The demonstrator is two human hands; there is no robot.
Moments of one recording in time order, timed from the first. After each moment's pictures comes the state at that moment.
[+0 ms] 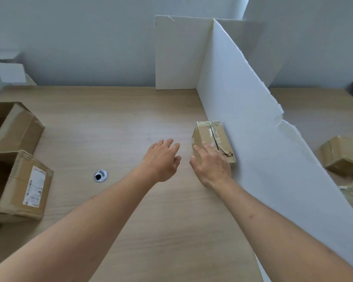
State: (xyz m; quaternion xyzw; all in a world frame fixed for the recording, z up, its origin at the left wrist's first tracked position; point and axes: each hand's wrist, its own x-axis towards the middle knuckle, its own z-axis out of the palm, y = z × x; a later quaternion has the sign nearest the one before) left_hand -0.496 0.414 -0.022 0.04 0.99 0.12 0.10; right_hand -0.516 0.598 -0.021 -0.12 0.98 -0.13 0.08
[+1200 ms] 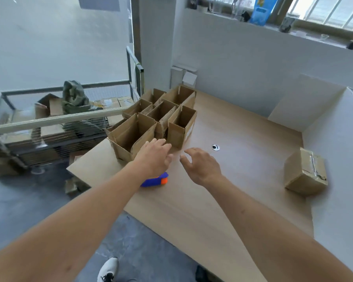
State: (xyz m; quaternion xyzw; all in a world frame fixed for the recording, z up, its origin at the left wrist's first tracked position) left_hand 0.053 0.242 0.067 -0.27 0.96 0.11 -0.02; right_hand -0.068 0.381 0.081 -0.46 0.88 -0.13 0.09
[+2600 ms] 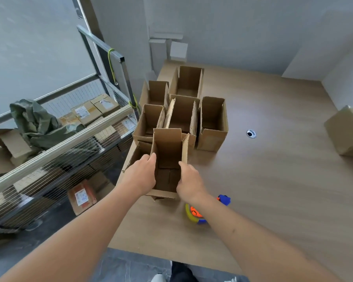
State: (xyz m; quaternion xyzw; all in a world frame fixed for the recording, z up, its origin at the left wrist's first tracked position) left_hand 0.054 -0.098 -0.032 -0.22 0.96 0.15 0.11; right_hand -0.013 0.054 -0.058 -0.21 0.91 -0.27 0.25
